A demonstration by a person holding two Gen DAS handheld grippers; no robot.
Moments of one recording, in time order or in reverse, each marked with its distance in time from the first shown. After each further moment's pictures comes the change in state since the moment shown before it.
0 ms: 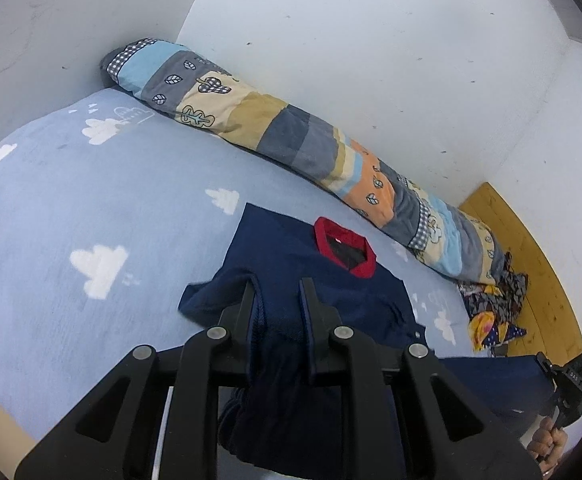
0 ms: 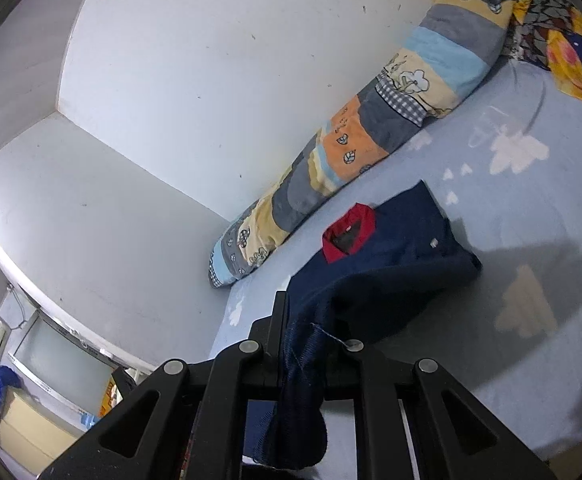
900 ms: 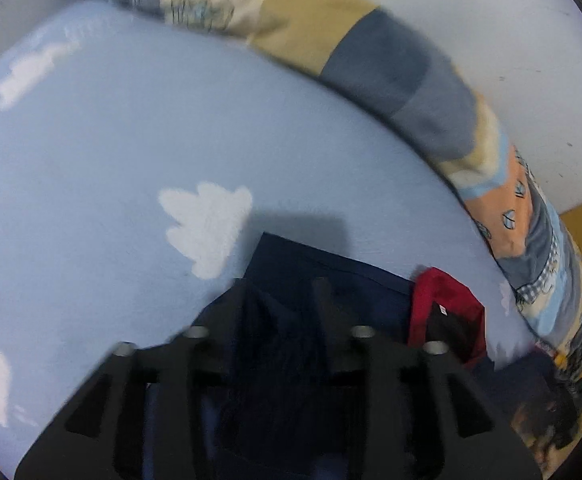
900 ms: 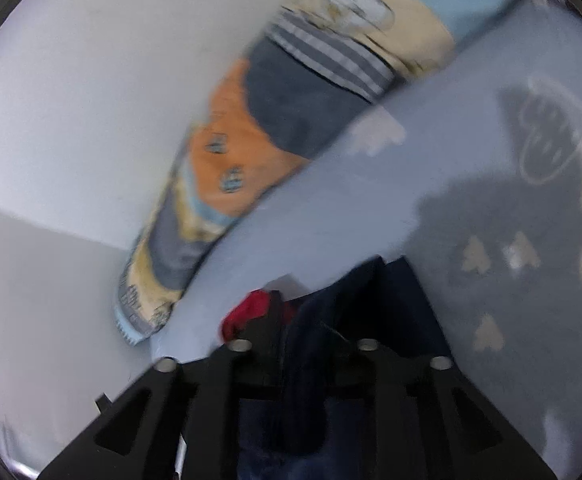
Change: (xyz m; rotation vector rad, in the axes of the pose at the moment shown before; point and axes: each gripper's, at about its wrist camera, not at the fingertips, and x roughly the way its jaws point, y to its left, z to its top) left arm 0.348 0.011 0.114 -0.189 0.366 0.247; right arm 0.317 -0.145 0.196 0.267 0.174 -0.312
